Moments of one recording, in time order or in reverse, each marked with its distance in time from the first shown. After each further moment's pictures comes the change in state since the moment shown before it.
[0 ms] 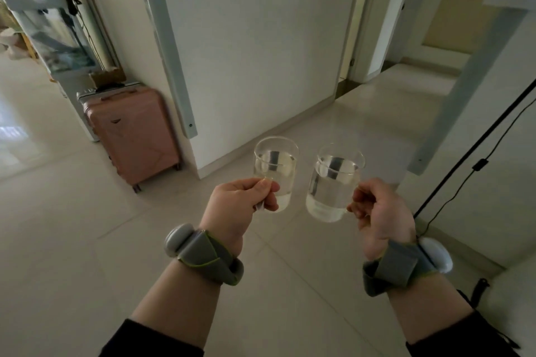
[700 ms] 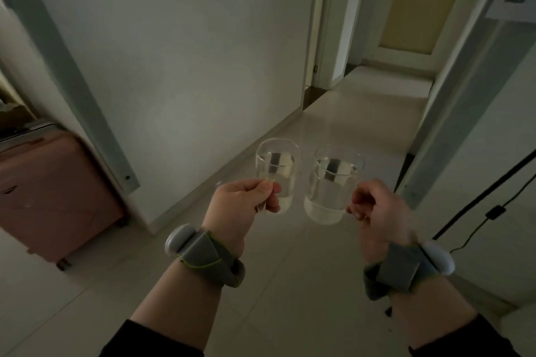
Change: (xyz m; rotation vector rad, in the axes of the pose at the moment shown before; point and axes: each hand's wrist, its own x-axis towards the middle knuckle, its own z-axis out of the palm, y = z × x) left_hand 0.374 0.045 0.115 0.017 -0.190 0.027; right_hand 0.333 -0.043 0.078 0.034 -0.004 -0.167
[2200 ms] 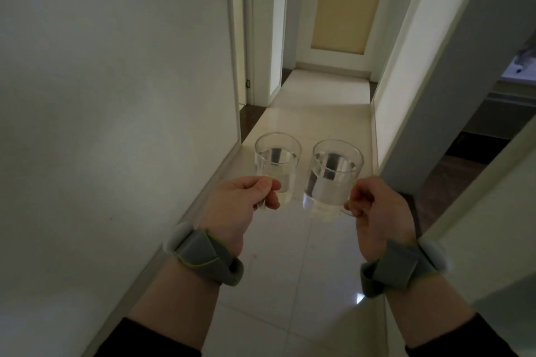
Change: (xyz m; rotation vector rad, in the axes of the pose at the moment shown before) left_hand 0.753 0.072 0.251 -0.019 -0.303 0.003; right_hand 0.731 0.013 0.037 0.036 0.404 0.091
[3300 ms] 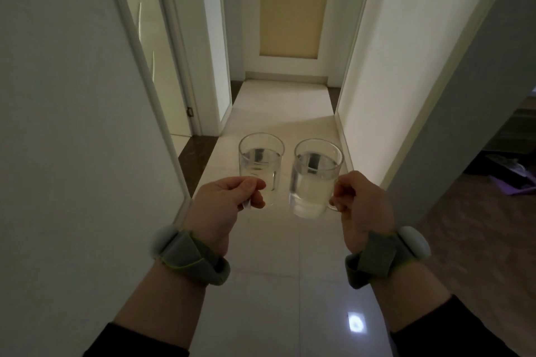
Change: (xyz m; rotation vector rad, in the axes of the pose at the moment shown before) left_hand 0.579 0.033 0.125 0.080 -0.155 -0.042; right_hand 0.536 -0.050 0.129 -0.026 0.071 -0.197
